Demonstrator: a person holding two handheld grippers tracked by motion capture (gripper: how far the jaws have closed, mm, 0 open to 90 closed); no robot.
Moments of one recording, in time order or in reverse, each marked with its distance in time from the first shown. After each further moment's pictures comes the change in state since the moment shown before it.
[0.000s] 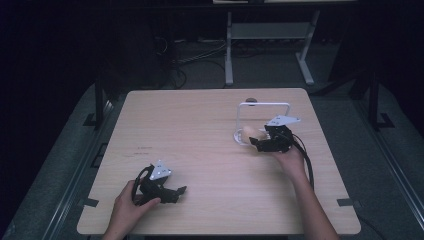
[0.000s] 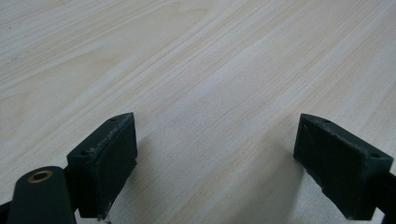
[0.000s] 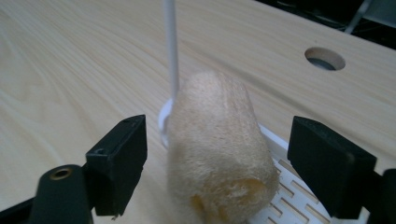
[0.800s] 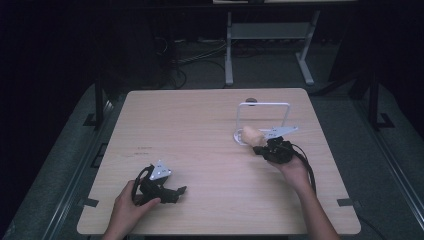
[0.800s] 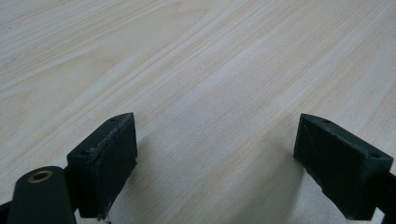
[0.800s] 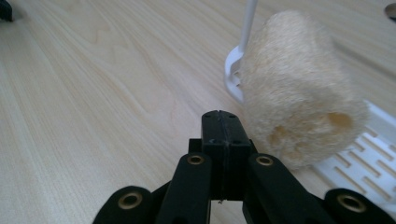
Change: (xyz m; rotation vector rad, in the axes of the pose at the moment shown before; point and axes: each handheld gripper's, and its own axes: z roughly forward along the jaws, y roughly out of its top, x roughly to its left) left arm 0.000 0.000 0.000 -0.002 0.000 -0.002; right arm 0.021 -0.019 -0.009 0.143 0.148 -0.042
